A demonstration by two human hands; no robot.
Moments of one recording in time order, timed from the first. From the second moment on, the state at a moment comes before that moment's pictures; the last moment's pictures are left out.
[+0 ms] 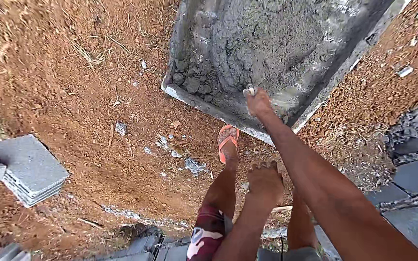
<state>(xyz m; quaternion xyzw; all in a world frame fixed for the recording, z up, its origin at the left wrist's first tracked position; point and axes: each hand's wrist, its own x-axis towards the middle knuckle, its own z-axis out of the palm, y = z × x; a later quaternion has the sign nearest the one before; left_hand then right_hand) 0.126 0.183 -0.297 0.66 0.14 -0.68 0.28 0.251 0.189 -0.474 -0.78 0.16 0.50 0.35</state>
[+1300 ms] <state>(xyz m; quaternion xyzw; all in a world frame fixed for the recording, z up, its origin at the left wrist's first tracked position) -0.174 -0.679 -0.041 0.50 -0.21 -0.65 0.53 -0.323 -0.629 0.065 -0.61 0.74 0.05 0.28</state>
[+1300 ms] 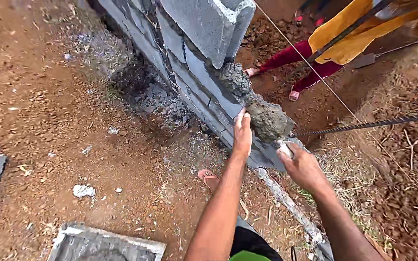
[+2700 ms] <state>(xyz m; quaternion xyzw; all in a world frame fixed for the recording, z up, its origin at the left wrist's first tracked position) 0.039 0.091 -0.250 0.76 0.19 -0.55 0.29 0.179 -0.146 -0.330 -0.83 0.09 0.50 0.23</state>
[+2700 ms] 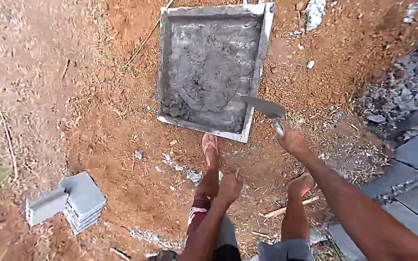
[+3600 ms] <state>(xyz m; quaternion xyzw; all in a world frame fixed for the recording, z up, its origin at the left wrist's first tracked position) 0.102 0.212 -0.279 0.65 0.13 -0.69 0.30 0.223 0.114 -0.414 -0.82 0.30 0.45 0.16</state>
